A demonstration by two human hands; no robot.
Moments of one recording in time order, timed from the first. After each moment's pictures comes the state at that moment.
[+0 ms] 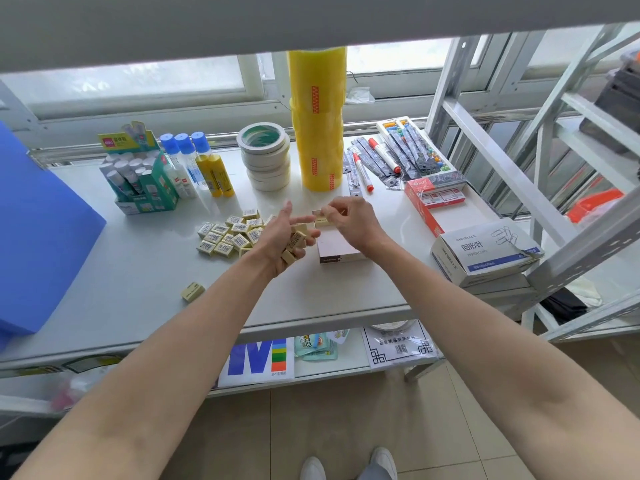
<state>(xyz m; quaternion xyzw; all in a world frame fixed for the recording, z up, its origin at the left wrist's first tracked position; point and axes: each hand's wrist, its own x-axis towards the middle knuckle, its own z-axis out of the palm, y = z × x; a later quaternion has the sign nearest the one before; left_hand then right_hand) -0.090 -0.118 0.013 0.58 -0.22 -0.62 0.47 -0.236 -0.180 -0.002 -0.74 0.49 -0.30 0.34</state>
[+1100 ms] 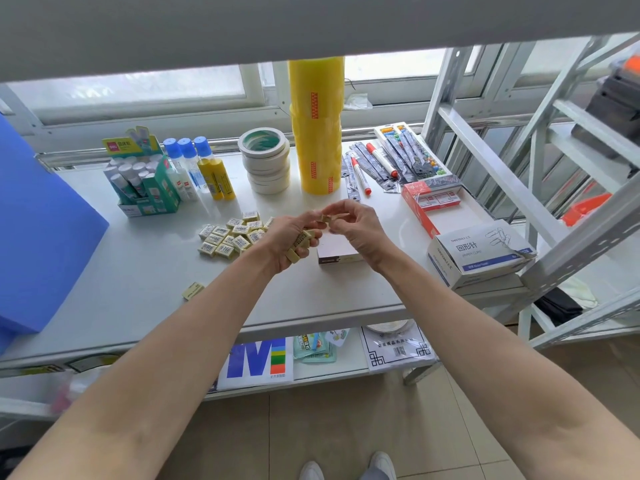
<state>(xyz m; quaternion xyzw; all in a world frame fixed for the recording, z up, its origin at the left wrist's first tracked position) -0.097 -0.119 0.022 0.58 -0.30 -0.62 0.43 -0.250 -0.156 0.002 -0.61 0.42 -0.39 0.55</state>
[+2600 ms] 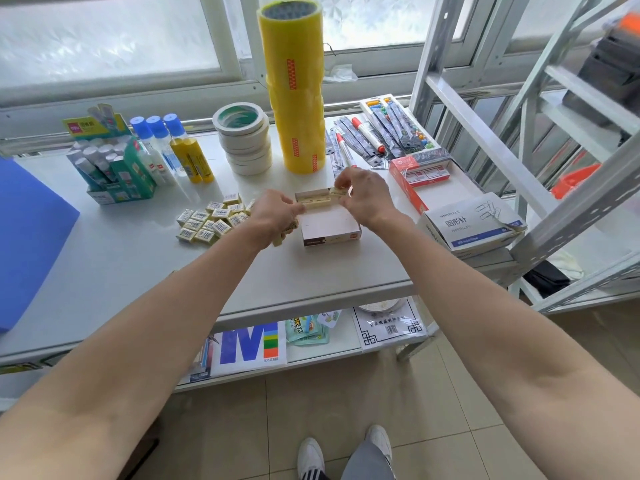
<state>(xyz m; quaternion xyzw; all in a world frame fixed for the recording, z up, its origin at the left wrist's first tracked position) -0.103 -0.133 0.017 0.74 -0.45 -0.41 0.28 -0.272 -0.197 -0.001 -0.78 0.56 -0.22 0.17</state>
